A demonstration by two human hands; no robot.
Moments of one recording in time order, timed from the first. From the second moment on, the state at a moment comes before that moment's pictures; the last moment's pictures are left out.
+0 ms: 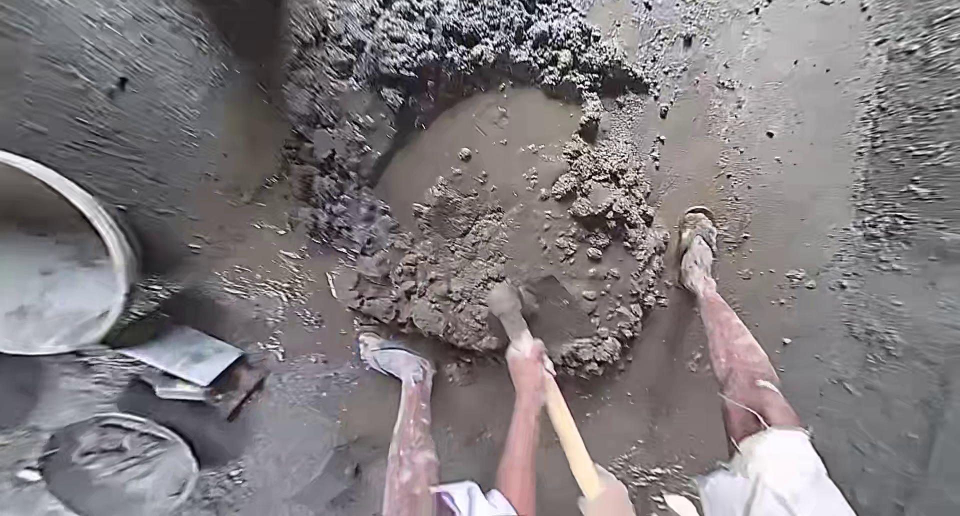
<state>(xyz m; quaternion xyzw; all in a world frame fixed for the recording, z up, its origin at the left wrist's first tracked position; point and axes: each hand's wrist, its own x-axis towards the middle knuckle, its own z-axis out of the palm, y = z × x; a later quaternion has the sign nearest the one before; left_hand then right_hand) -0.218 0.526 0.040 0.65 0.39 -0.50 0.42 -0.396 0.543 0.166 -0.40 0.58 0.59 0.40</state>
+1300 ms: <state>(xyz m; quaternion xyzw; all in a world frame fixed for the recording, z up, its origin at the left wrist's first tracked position) 0.103 0.369 0.091 0.71 0.15 -0.26 0.64 -0.127 0.345 0.068 -0.69 0.39 0.36 0.50</state>
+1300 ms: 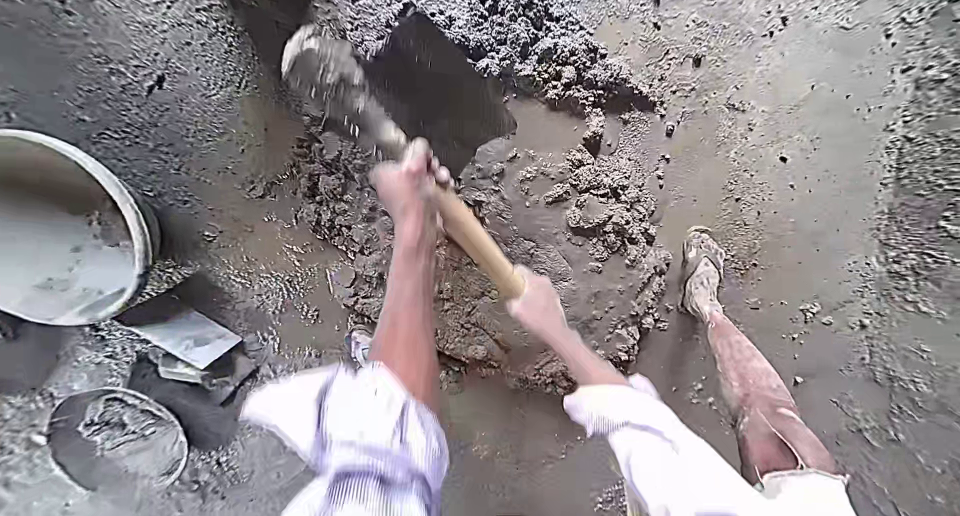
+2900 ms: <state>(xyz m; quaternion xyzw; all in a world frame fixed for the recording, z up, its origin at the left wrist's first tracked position) 0.140 0.440 0.018 0.80 0.19 -0.19 0.53 -0.096 0.400 0.008 -0.60 0.32 0.40 0.61</state>
